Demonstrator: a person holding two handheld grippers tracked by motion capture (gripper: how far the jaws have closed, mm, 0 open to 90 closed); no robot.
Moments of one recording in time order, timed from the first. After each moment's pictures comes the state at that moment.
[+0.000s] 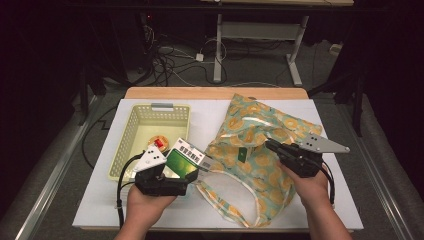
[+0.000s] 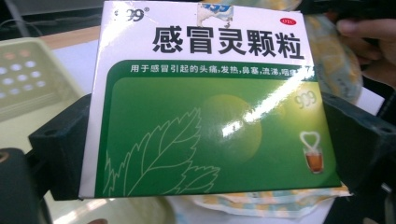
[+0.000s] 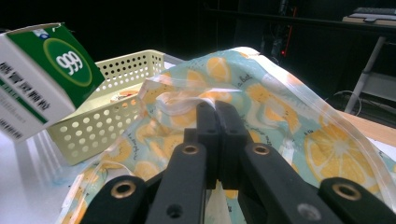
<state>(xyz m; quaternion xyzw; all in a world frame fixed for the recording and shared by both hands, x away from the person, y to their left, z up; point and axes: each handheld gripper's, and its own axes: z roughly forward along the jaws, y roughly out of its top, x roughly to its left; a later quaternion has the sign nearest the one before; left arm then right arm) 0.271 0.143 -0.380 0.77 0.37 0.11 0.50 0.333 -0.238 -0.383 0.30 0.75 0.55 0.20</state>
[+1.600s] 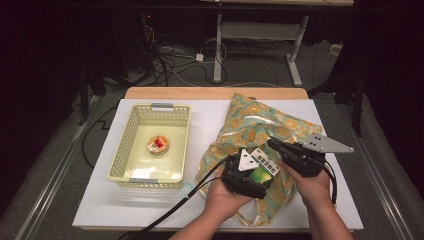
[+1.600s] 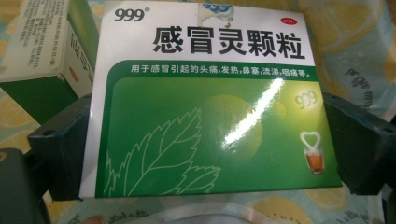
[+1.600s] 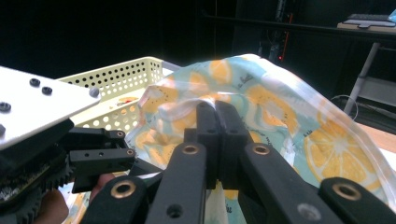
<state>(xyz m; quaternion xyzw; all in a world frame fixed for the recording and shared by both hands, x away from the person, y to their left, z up) 0.314 -0.037 -0.433 0.83 0.30 0.08 0.46 0.331 -0.241 -0.378 0.30 0.74 0.56 0.21</state>
